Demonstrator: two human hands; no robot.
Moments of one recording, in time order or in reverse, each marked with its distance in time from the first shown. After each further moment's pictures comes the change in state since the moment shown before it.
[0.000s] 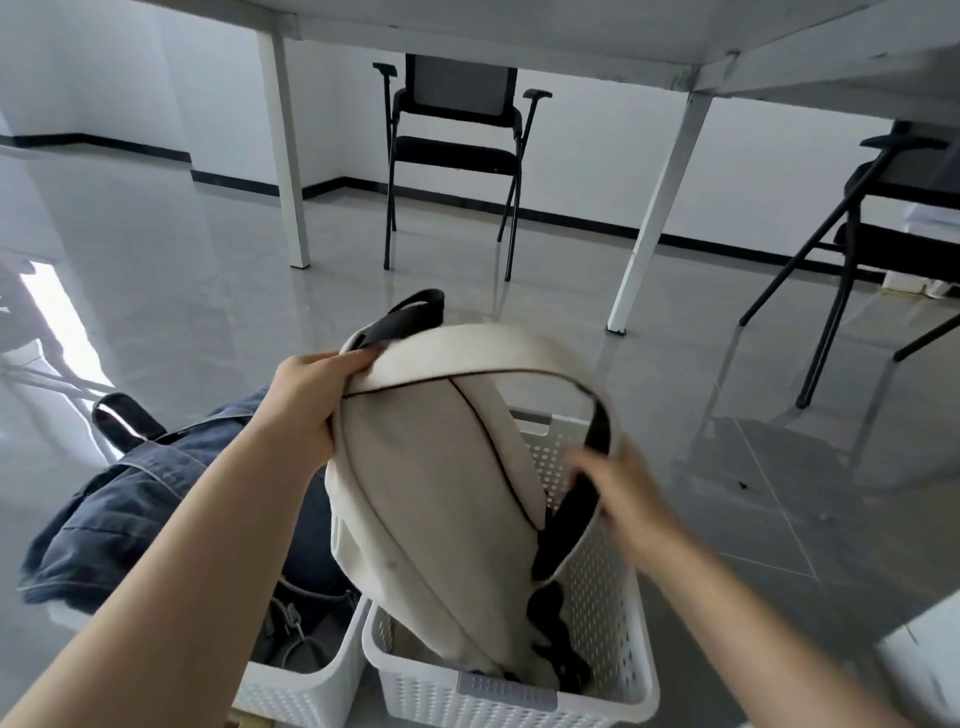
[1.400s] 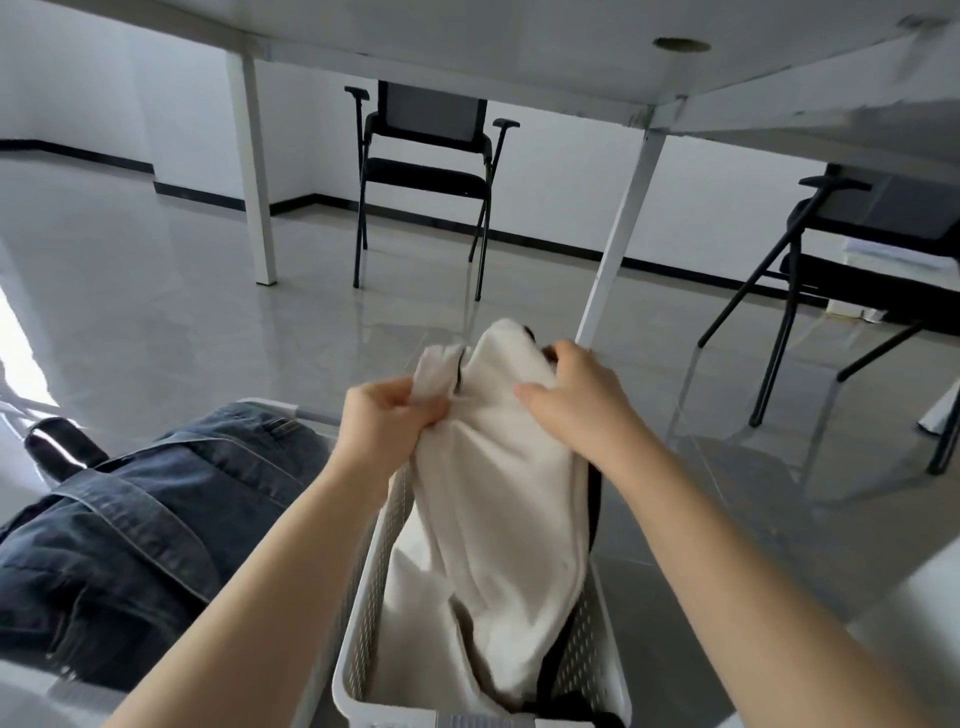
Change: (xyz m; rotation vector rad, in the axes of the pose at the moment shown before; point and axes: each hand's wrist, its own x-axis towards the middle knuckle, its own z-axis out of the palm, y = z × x) left_hand -0.016 -0.033 0.070 0.078 -0.232 0.230; right_hand 0.004 -0.120 0.010 -0.868 0.117 -0.160
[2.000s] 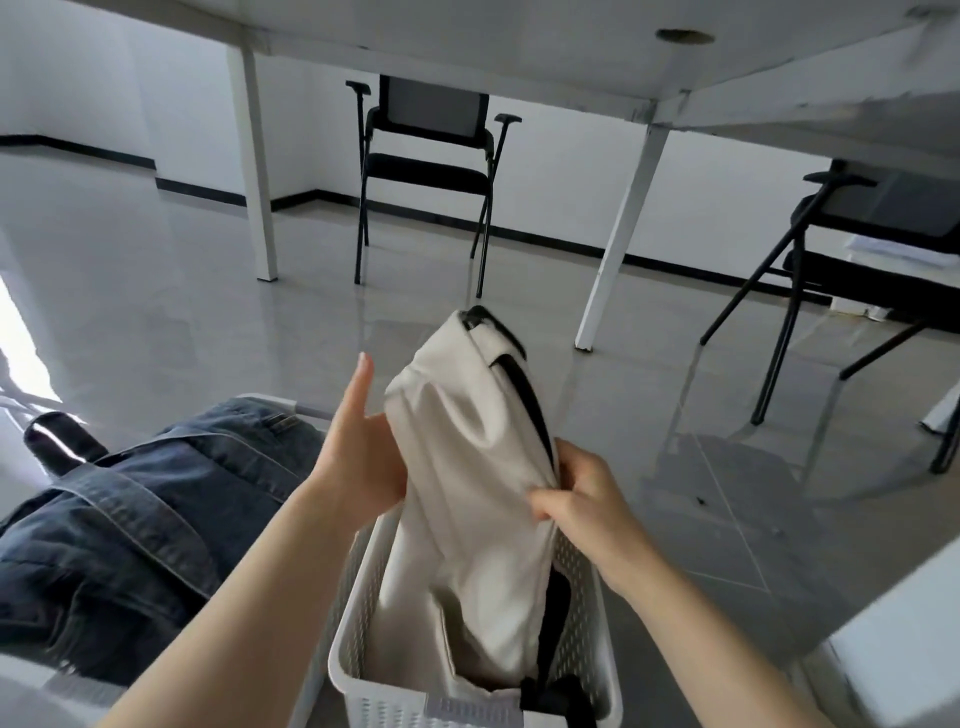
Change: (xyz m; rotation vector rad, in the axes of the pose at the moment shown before) left_hand 0.012 -0.022 -0.021 -0.521 -0.399 -0.506; right_hand -0.052 0.058 0.037 0.629 -0.230 -0.079
